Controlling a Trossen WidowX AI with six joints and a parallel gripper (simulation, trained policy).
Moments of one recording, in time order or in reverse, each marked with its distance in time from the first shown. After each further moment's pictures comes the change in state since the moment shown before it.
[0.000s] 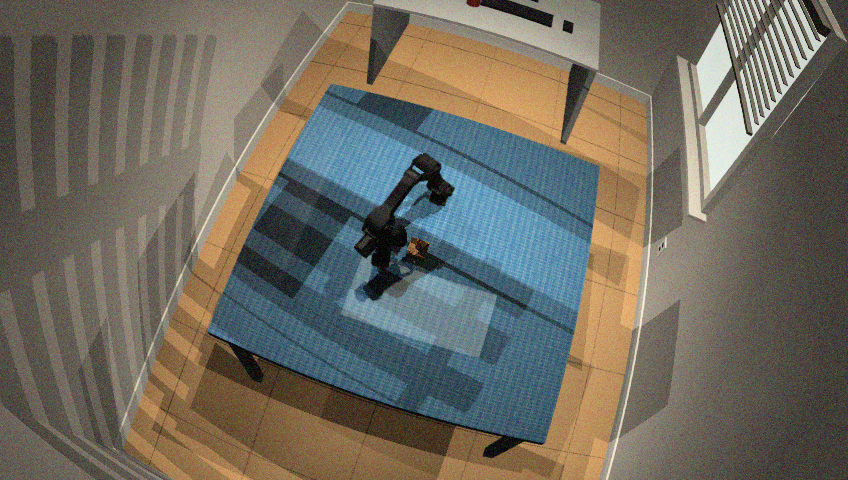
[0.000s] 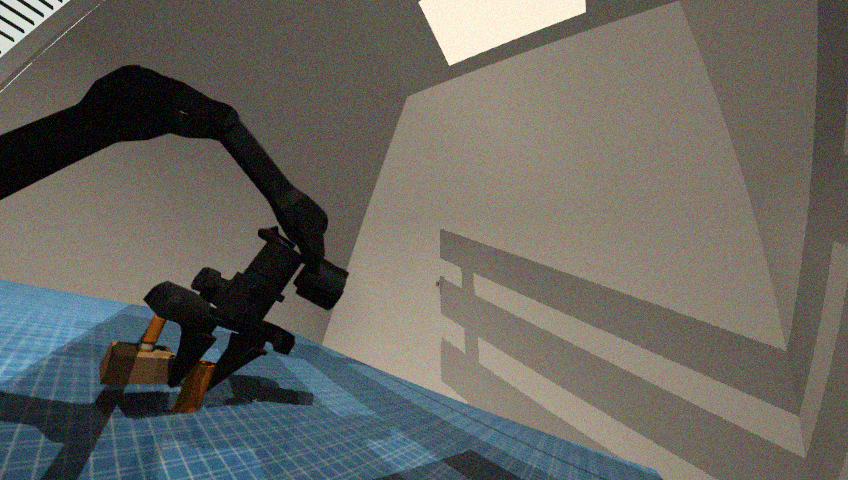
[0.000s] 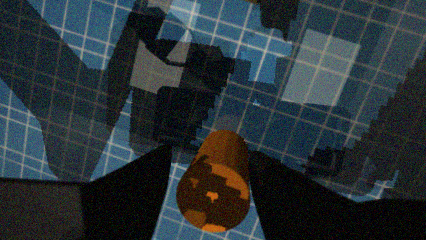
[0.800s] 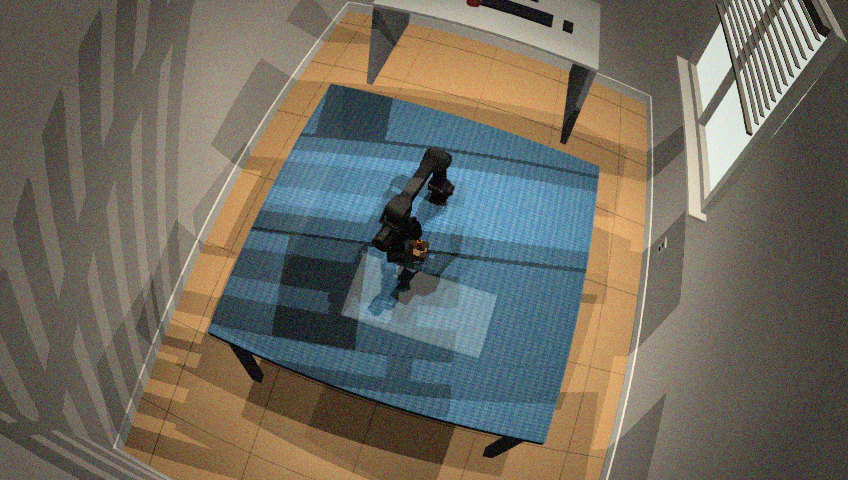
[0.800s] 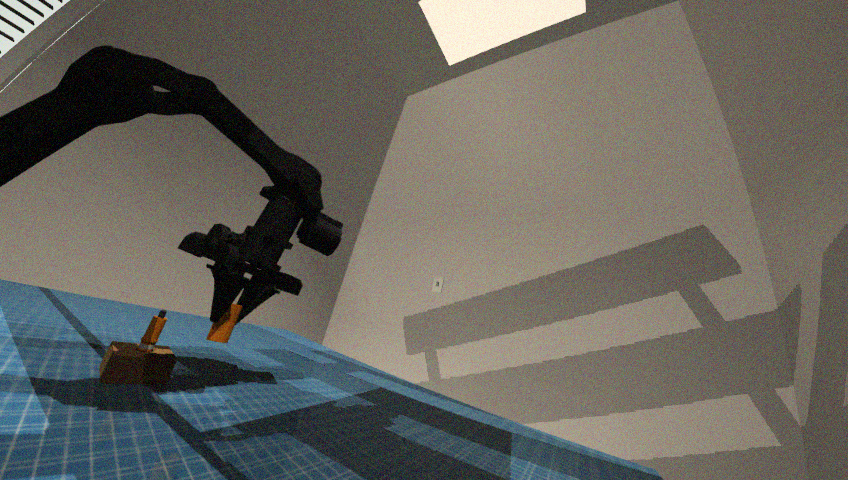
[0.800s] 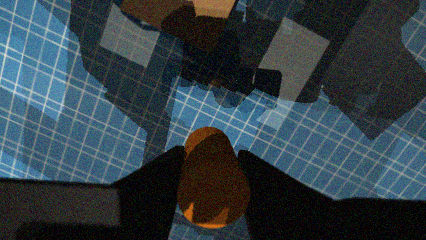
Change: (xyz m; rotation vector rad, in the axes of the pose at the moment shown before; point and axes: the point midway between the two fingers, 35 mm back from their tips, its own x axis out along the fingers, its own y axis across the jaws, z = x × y) arm -0.073 -0.010 0.044 -0.151 0.109 -0.097
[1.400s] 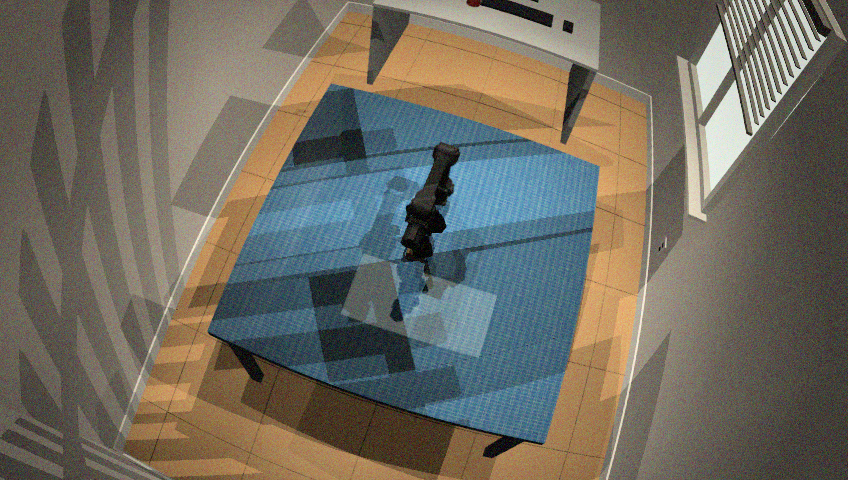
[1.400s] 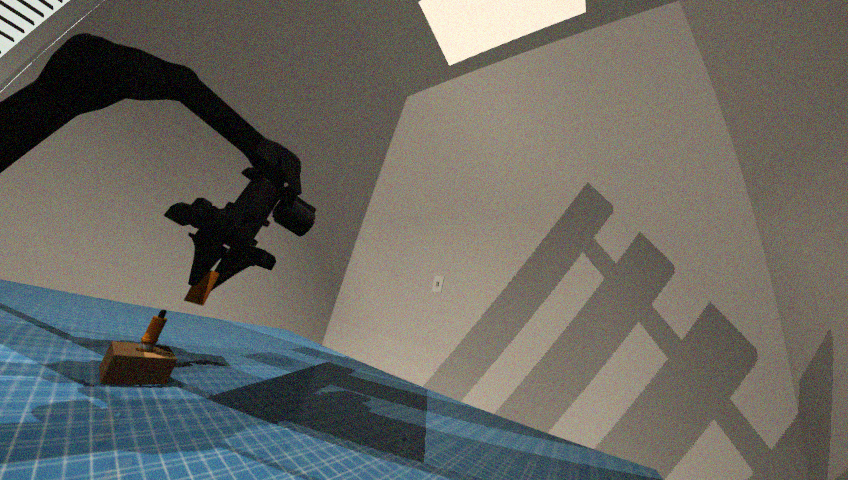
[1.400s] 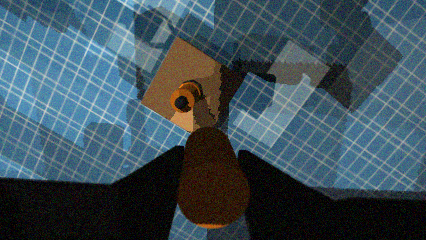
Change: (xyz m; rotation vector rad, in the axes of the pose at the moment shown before) arm -0.033 0.003 0.077 -0.109 -0.025 0.027
